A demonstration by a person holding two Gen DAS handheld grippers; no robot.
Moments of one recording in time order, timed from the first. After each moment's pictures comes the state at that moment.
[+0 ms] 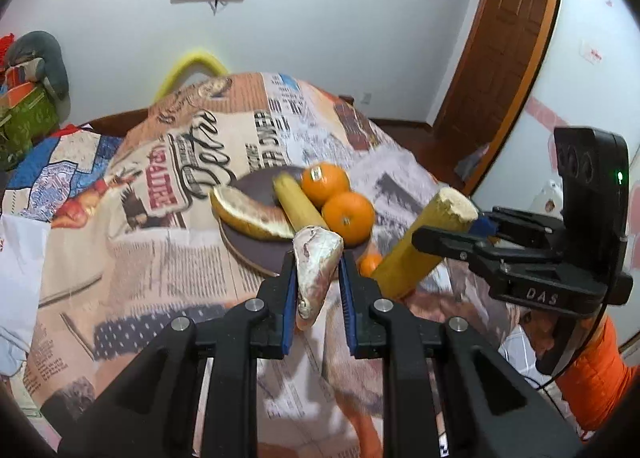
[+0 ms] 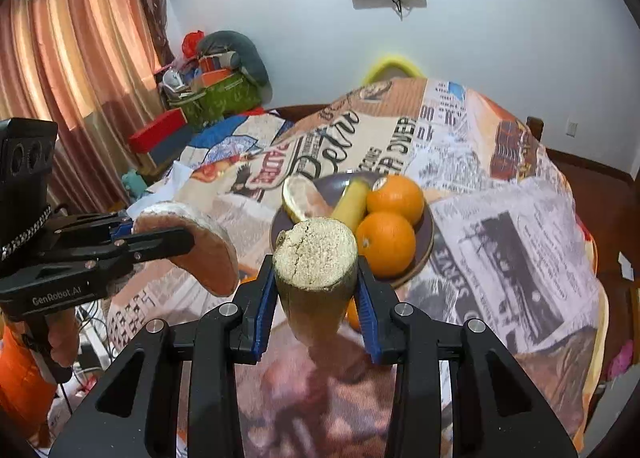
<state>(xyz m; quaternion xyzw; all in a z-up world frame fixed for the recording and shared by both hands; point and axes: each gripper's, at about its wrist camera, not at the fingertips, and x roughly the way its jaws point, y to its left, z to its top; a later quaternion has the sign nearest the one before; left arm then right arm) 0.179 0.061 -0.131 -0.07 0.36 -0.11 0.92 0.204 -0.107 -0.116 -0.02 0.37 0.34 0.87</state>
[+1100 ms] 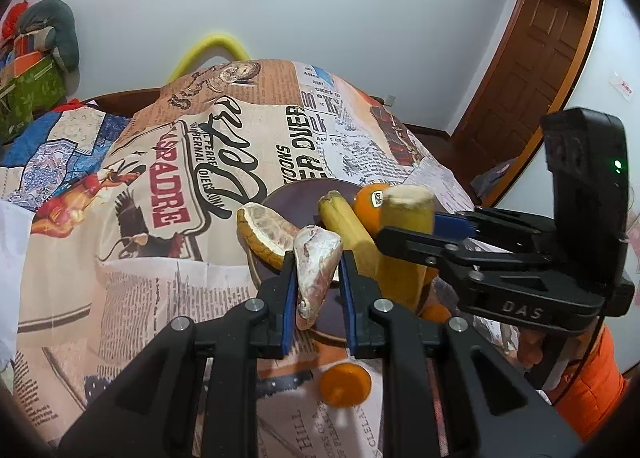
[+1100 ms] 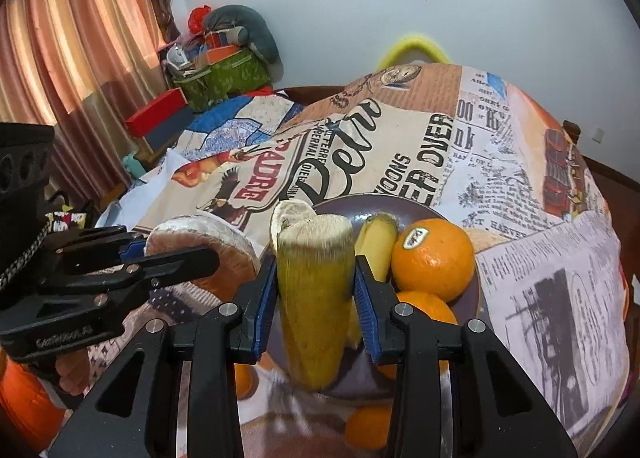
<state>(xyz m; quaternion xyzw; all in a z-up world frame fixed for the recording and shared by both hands) 0.258 0.100 -0.170 -0.10 0.38 -0.09 0.91 0.287 -0.045 -0.145 -0.05 0.40 0.37 0.84</state>
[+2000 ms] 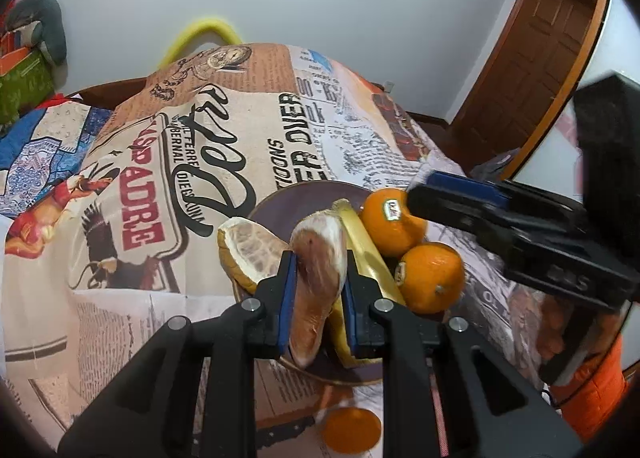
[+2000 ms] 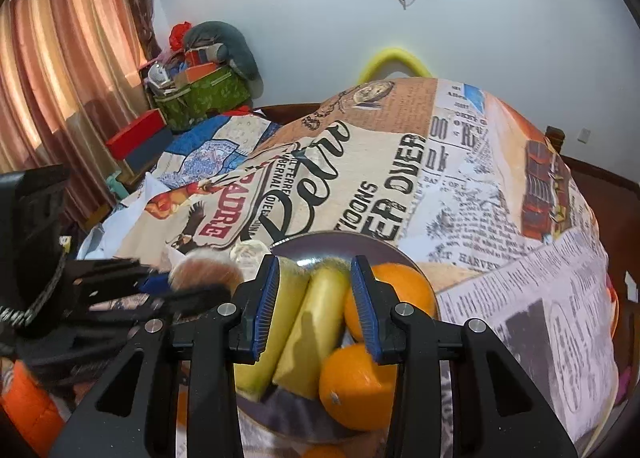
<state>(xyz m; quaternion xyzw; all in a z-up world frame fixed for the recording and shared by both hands) 0.309 0.095 -0.190 -0.10 0.41 -0.10 0.90 0.320 -0.063 -0.136 -0.04 0.38 0.34 0.86</state>
